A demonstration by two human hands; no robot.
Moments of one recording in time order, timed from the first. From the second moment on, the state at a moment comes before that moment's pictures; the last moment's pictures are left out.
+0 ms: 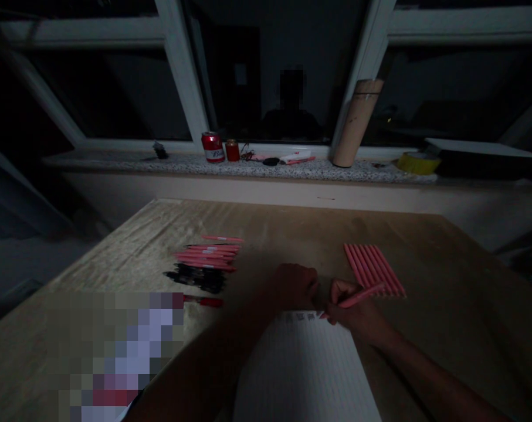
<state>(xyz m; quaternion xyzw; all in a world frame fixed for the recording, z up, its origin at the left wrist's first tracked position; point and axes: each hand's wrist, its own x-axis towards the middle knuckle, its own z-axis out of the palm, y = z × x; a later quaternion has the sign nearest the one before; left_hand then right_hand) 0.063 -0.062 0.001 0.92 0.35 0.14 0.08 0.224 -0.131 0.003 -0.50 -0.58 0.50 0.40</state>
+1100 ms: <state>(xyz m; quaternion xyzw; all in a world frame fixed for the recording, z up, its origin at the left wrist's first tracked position) 0.061 -0.063 0.001 0.93 0.35 0.09 0.10 0.225 -0.130 -0.009 -0.51 -0.64 0.41 0.40</state>
